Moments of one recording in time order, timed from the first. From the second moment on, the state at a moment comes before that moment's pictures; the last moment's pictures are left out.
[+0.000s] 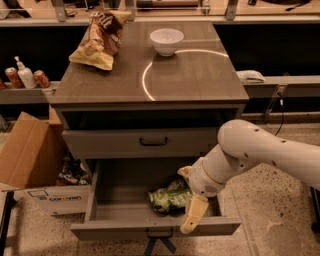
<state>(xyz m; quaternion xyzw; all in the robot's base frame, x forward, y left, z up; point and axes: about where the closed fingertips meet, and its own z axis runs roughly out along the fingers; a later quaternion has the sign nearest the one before) 0.414 -0.068 0.635 -0.64 0.71 0.25 0.14</state>
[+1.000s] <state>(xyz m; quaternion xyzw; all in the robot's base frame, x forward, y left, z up) 0.477 -0.093 0.508 -0.65 0.71 0.18 0.18</state>
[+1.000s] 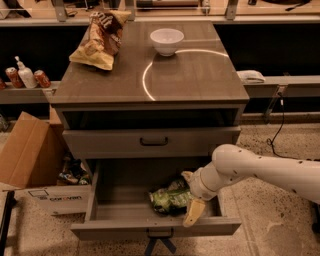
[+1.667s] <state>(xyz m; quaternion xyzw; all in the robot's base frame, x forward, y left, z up) 0.534 -0.066 0.477 -0.67 0.68 0.18 0.23</state>
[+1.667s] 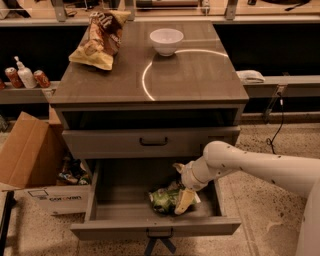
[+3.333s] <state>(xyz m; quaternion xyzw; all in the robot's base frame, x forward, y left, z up) 0.578 -0.075 0.387 -0.71 0.64 0.19 0.24</state>
